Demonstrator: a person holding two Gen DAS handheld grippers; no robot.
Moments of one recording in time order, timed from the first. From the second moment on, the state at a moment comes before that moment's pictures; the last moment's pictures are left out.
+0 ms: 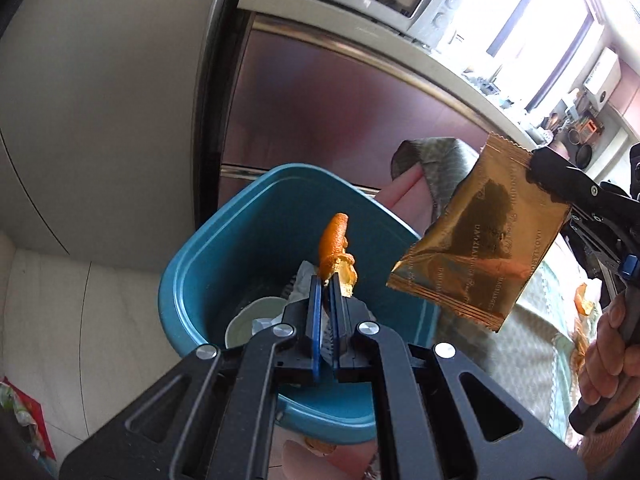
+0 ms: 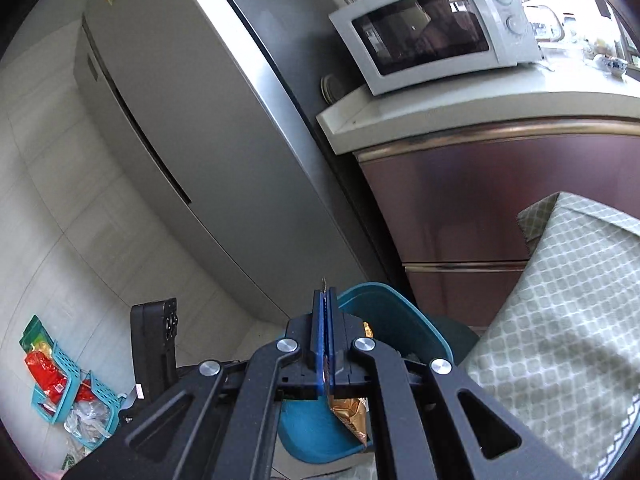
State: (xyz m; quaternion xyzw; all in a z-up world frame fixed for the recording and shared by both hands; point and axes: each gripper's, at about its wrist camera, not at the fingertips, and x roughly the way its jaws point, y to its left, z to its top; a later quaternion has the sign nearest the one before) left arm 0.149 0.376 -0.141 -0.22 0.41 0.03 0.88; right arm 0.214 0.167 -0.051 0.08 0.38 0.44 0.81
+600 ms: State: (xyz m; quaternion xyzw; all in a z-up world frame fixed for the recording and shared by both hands) left arm 0.175 0.357 -0.152 -0.22 0.40 0.01 0.89; right arm 0.210 0.151 -0.071 0.06 0.41 0.42 0.81
